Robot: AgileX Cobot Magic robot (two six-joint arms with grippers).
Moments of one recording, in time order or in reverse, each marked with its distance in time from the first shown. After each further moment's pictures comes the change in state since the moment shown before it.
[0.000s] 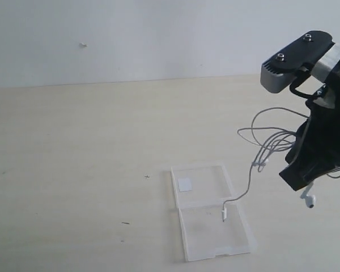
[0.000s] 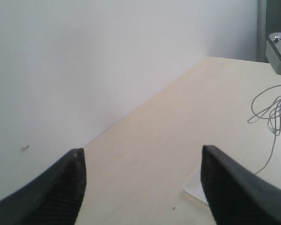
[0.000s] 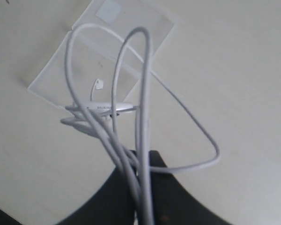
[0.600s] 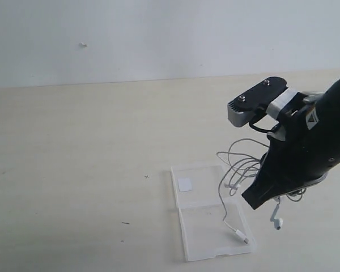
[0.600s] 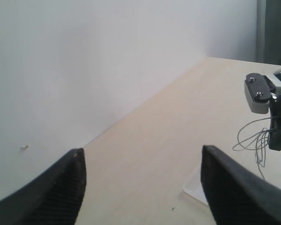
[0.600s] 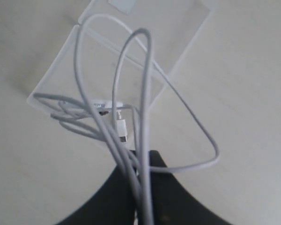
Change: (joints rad) left arm 0.000 0.000 0.000 -0.004 0.000 0.000; right arm 0.000 0.187 0.081 0.082 -0.186 -0.019
